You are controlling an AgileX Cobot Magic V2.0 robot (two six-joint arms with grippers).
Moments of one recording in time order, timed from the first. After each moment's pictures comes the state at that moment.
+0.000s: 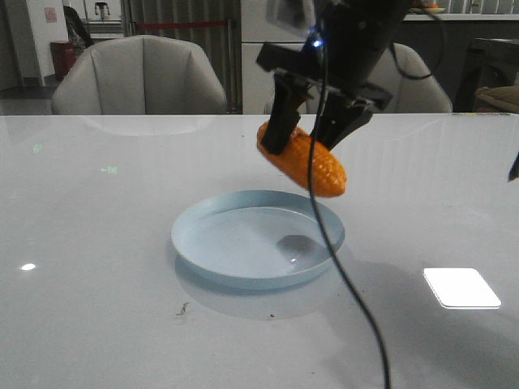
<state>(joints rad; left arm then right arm) 0.03 1.10 -0.65 -0.16 0.26 0.27 0.35 2.04 -1.72 0.44 1.04 -0.28</state>
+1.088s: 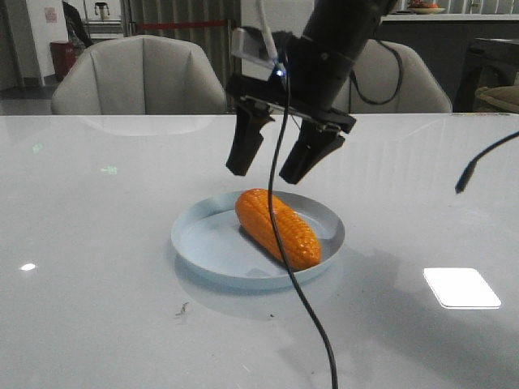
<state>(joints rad) 0.03 1.10 -0.65 -0.16 0.26 0.27 0.38 2.15 -1.86 0.46 1.12 -0.30</state>
